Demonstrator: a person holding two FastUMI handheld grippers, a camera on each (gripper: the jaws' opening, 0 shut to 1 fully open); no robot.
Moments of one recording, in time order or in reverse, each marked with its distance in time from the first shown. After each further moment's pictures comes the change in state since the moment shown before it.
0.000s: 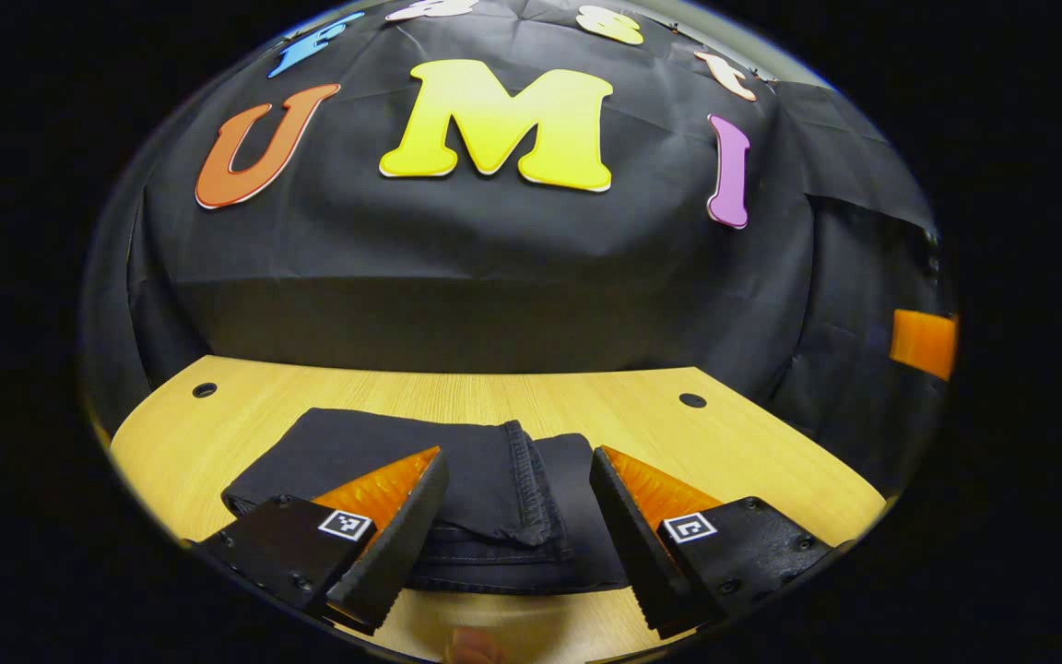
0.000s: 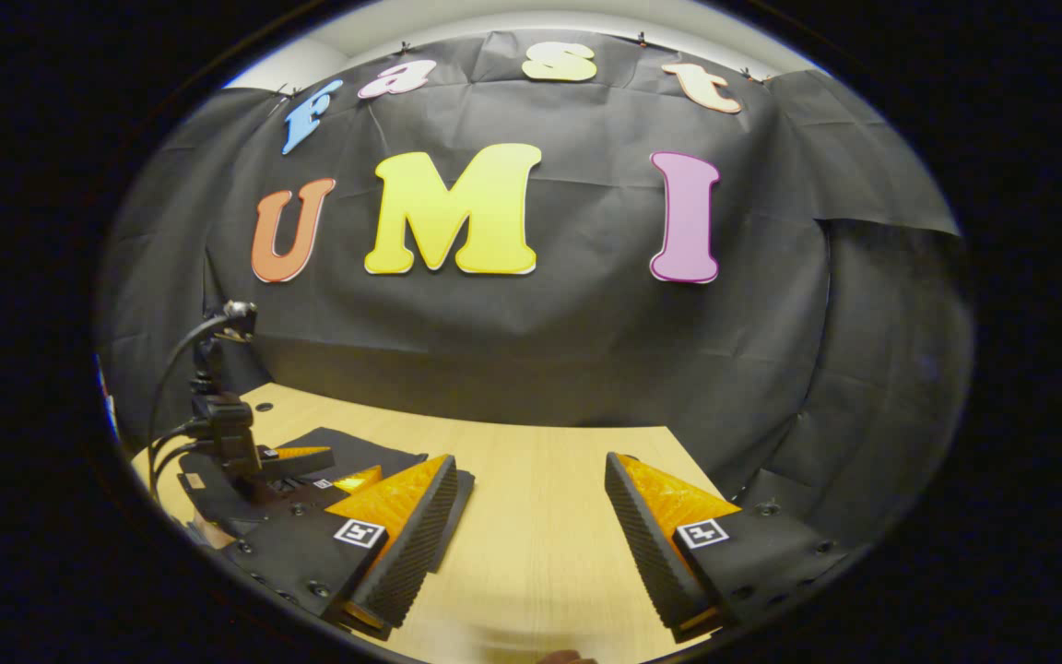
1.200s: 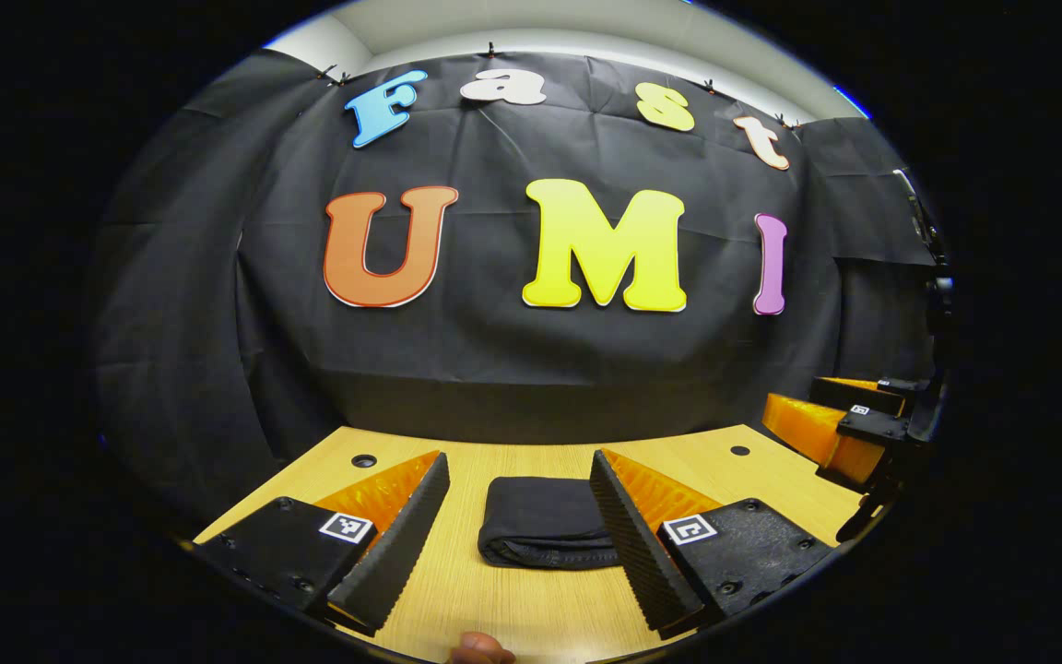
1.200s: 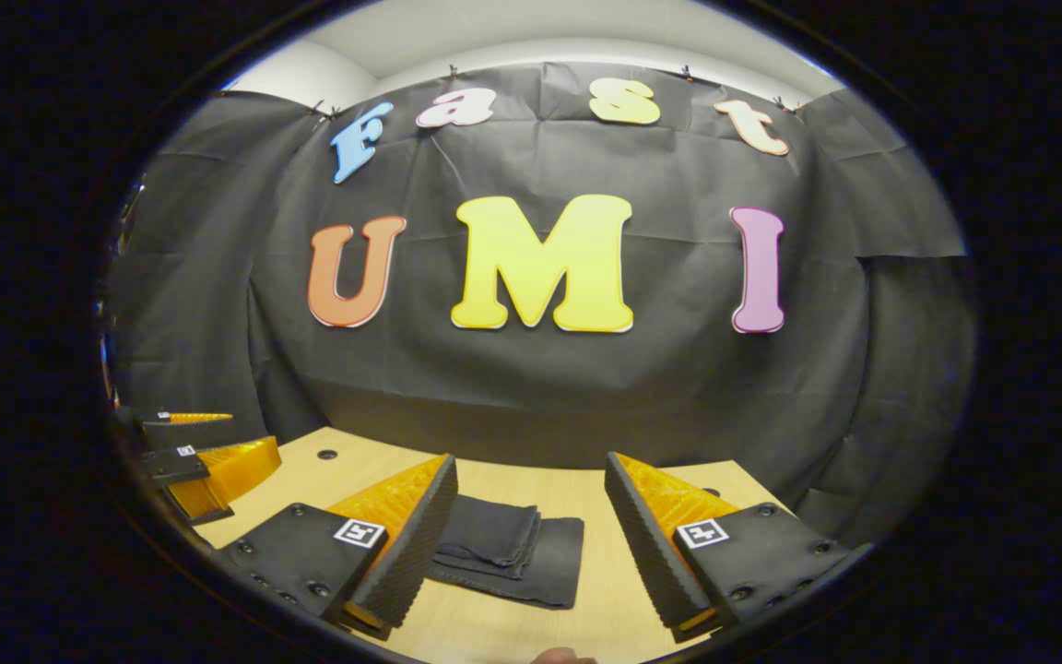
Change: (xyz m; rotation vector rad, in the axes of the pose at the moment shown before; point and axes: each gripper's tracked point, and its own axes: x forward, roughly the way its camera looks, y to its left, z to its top) left arm -0.190 0.142 0.096 0.035 -0.190 0.192; right arm -0.034 0.150 0.056 0.008 -0.145 0.103
